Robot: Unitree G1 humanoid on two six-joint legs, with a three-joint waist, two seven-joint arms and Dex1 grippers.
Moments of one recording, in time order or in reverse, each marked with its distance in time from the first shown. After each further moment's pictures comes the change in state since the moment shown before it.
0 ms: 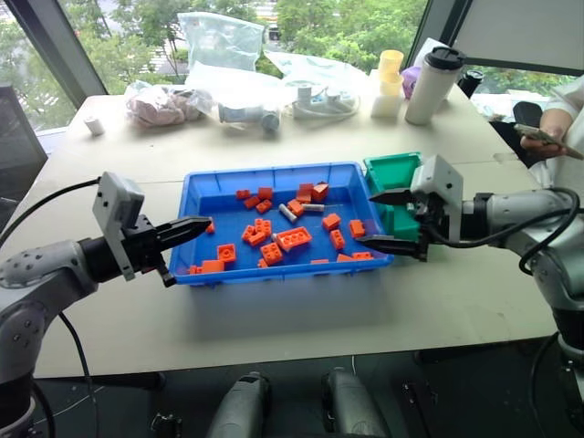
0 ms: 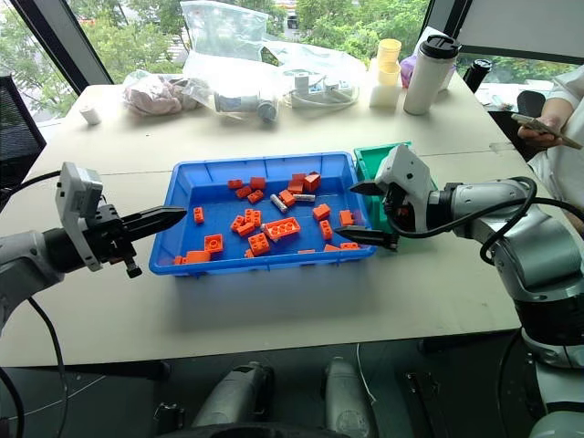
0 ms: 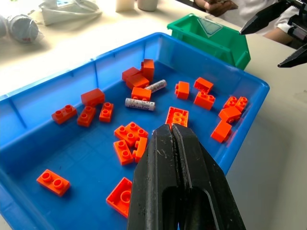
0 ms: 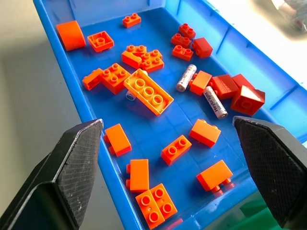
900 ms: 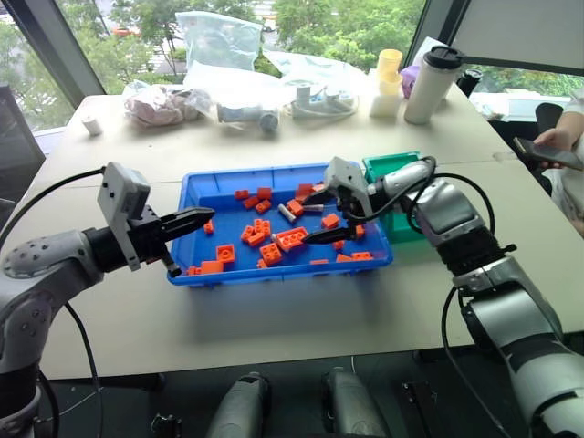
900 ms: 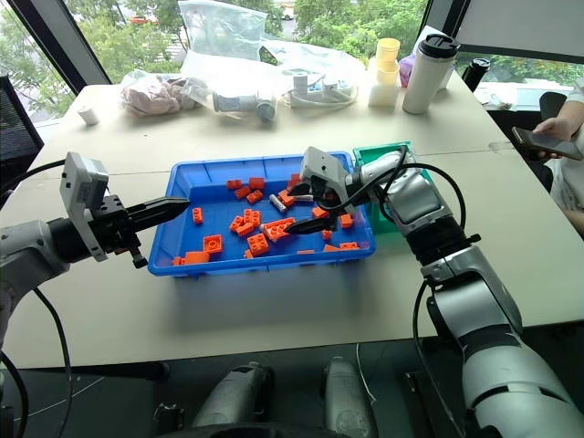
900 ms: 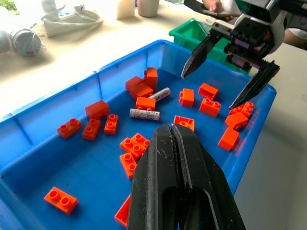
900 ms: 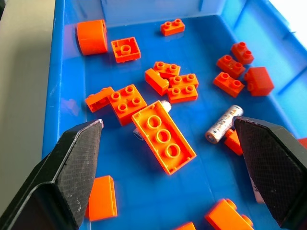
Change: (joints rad) left arm -0.058 0.003 -0.045 0.020 0.032 -0.028 0.016; right arm -0.470 0.407 0.389 0.788 -0.328 -0.404 0.291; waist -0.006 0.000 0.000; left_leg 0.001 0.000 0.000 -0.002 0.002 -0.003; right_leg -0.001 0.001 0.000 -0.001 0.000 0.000
